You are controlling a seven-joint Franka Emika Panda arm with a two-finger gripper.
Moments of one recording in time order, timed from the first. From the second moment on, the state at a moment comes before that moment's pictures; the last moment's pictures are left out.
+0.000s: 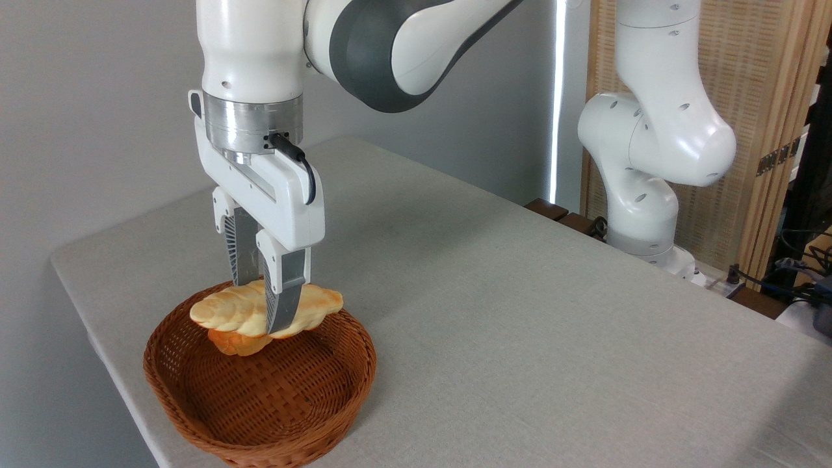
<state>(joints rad) -0.03 0.10 -0.02 -1.70 -0.11 2.02 0.77</state>
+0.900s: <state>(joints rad) -0.03 0.05 -0.02 -1.69 -0.11 1.90 0.77</state>
